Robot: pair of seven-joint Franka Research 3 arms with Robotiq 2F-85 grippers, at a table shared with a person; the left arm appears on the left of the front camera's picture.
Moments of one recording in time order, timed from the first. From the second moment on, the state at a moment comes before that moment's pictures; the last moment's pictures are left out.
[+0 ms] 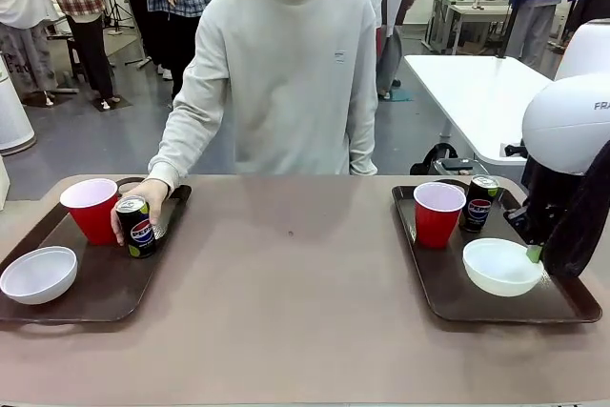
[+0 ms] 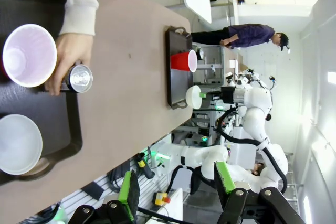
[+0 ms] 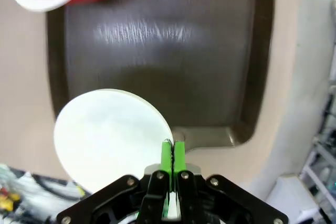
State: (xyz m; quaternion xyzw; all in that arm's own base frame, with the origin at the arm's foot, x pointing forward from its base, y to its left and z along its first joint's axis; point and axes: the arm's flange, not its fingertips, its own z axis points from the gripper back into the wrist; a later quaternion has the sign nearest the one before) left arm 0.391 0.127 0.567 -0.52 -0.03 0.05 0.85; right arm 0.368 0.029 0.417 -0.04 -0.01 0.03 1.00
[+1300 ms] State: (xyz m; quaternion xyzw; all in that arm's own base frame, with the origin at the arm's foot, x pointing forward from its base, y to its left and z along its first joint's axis) left arm 0.391 0.127 0.567 -0.52 -0.03 0.04 0.85; right arm 0.328 0.044 0.468 -0.03 0.06 0.02 1.00
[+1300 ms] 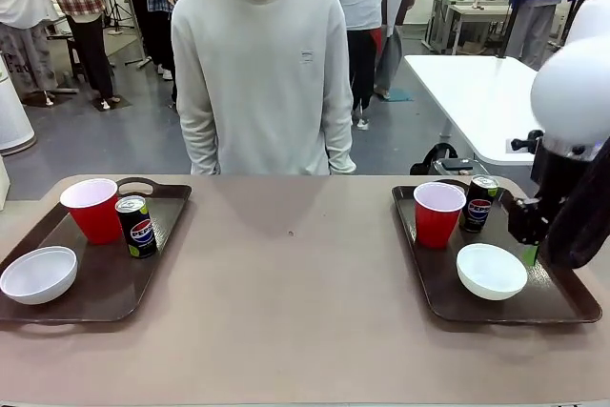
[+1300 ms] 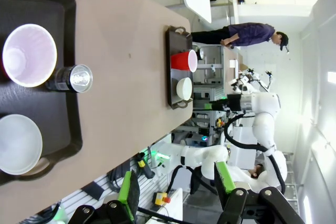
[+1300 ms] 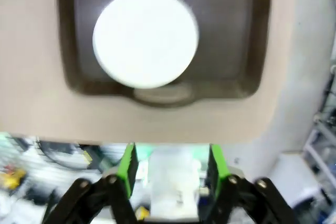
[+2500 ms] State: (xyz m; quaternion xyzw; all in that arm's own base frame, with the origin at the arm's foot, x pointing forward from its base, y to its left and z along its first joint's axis) left arm 0.391 0.127 0.567 -0.52 -0.03 0.05 0.85; right arm 0.337 0.021 0.502 0.38 0.10 -0.11 0.91
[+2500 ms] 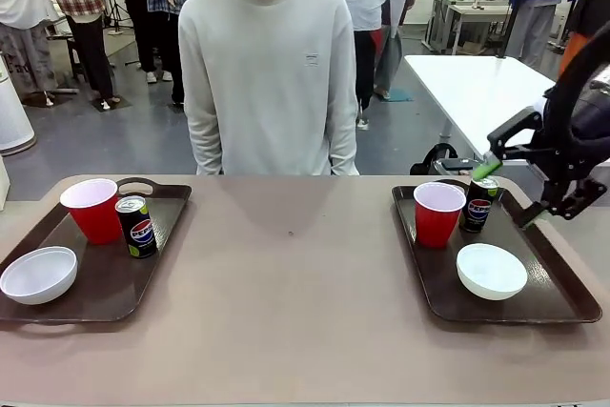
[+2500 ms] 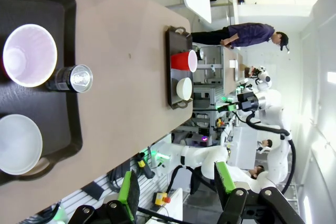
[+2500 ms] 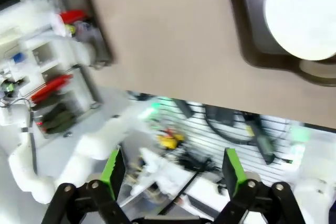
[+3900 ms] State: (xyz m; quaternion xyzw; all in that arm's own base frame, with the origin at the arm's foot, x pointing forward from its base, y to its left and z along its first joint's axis) left arm 0.391 0.127 0.567 -0.52 -0.03 0.04 0.85; right arm 0.327 0.029 0.497 0.69 0.04 0.00 0.72
